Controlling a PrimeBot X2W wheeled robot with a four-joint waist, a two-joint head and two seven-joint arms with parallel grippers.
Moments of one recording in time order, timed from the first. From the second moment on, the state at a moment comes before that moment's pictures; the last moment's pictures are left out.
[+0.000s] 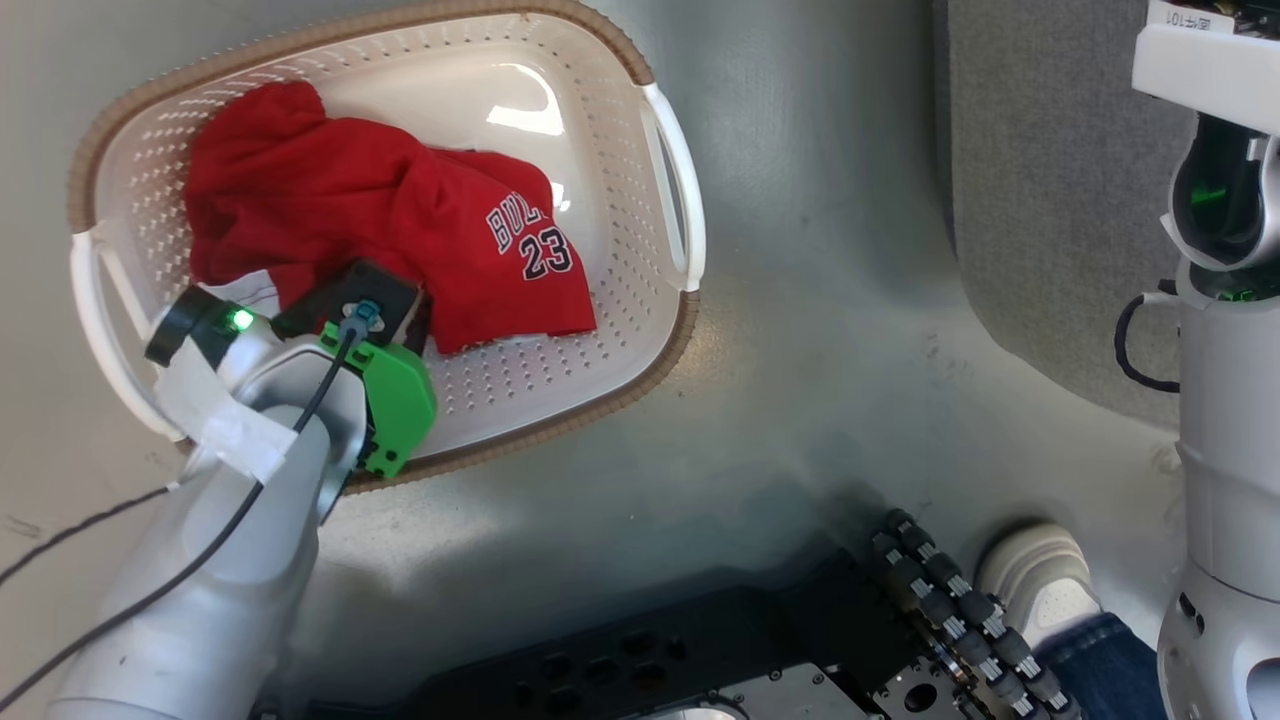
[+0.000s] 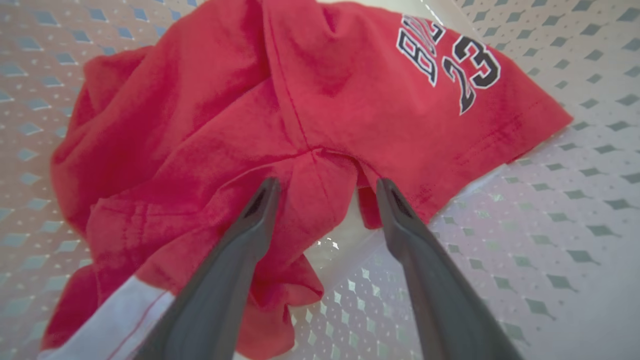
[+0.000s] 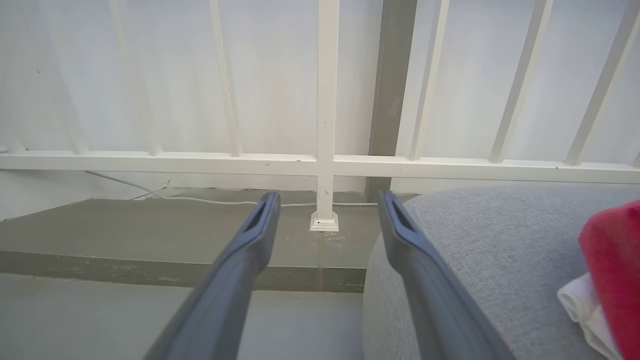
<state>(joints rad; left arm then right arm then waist) -0.69 0.17 -0.56 0.71 -0.06 -0.10 0.02 -0.73 -0.11 0.10 -0.16 0.18 -0.02 -0.26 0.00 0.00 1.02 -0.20</state>
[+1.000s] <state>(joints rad) -0.77 0.10 -0.55 0.80 -0.07 -0.08 -0.14 -0.74 -0.09 0.08 -0.12 0.17 -0.01 -0.26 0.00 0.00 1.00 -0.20</state>
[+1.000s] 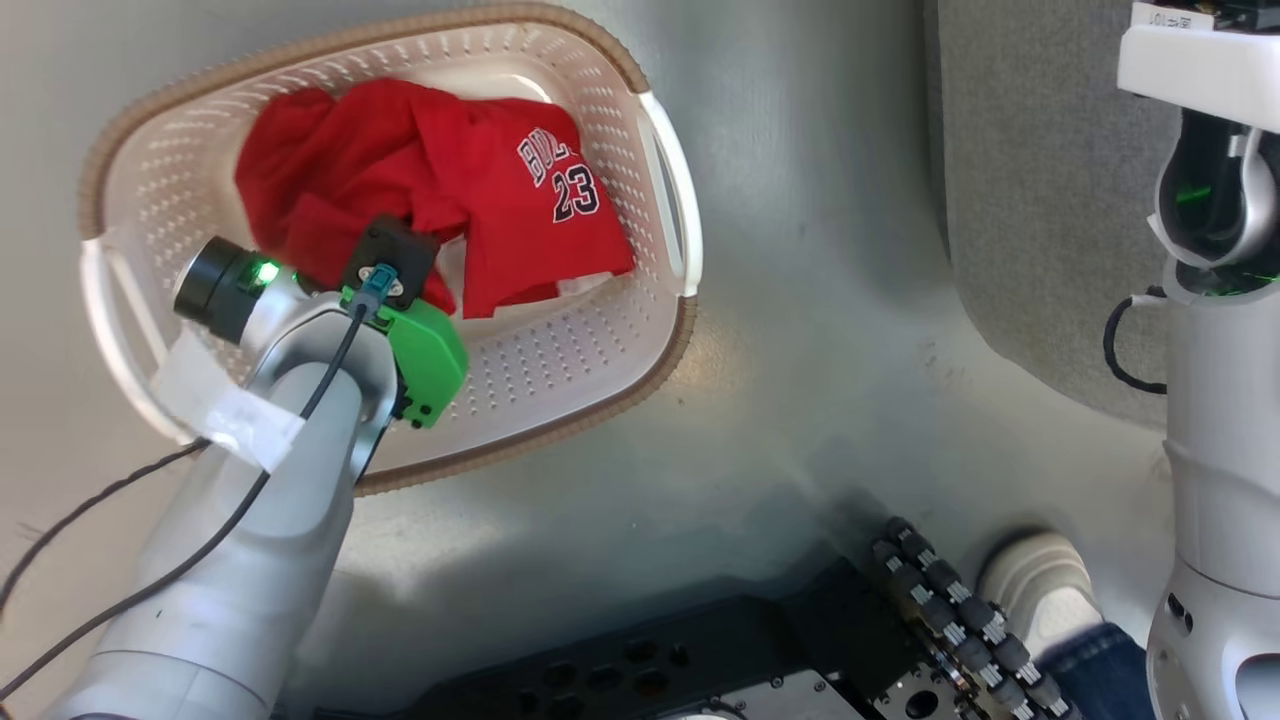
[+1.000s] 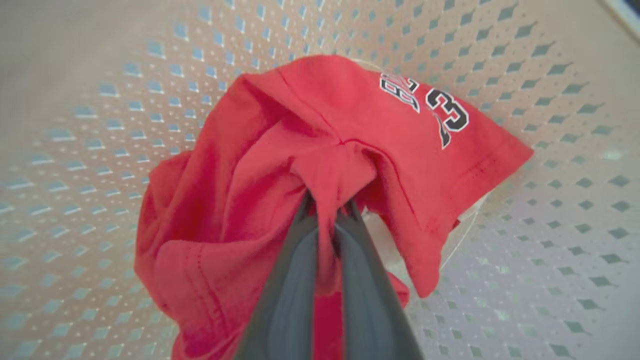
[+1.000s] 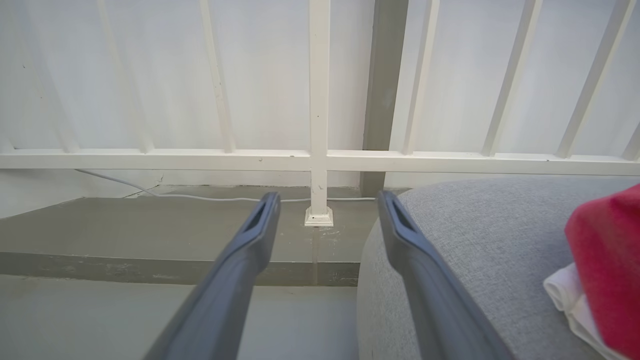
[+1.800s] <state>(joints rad) -0.77 0.05 -0.49 0.64 -0.21 -0.10 -0.25 -0.60 -0.08 0.05 0.08 0.16 0.03 -0.26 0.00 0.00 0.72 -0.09</state>
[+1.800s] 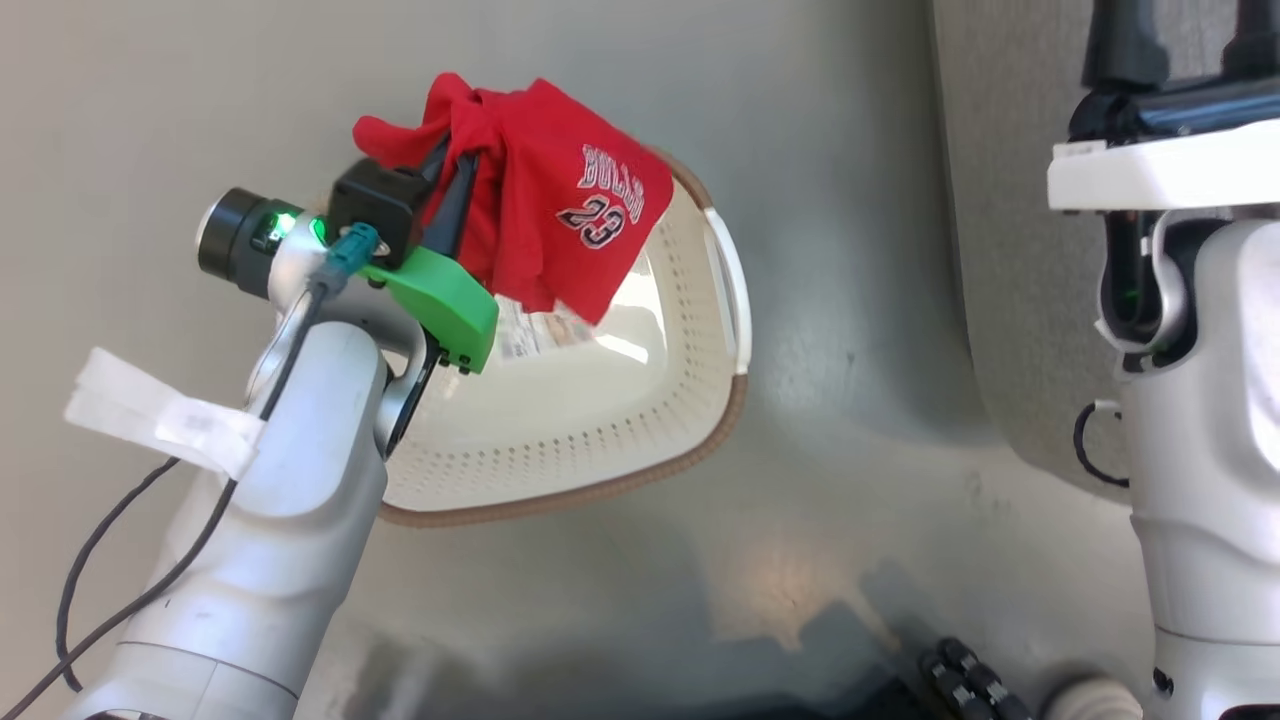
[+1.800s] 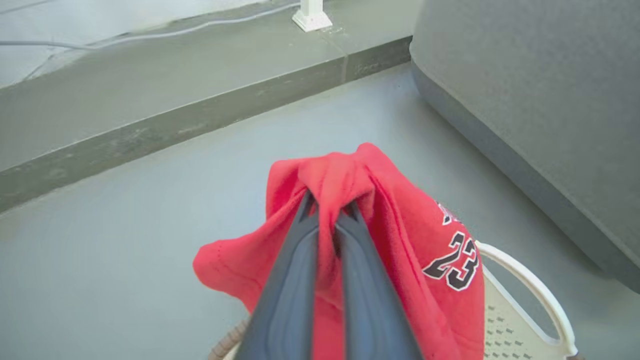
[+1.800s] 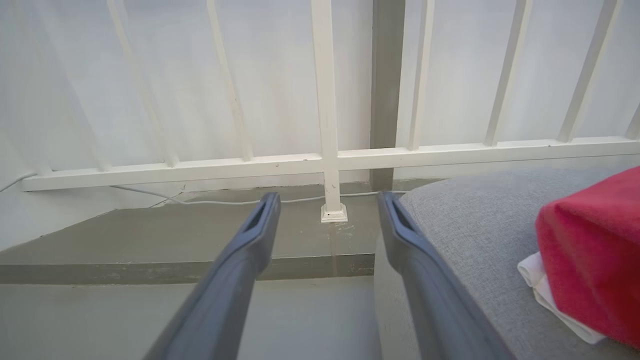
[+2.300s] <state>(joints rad) -0.77 0.05 -0.44 0.58 -0.25 -0.10 -0.25 -0.49 -0.07 0.08 0.20 0.16 0.05 -0.26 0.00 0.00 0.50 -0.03</state>
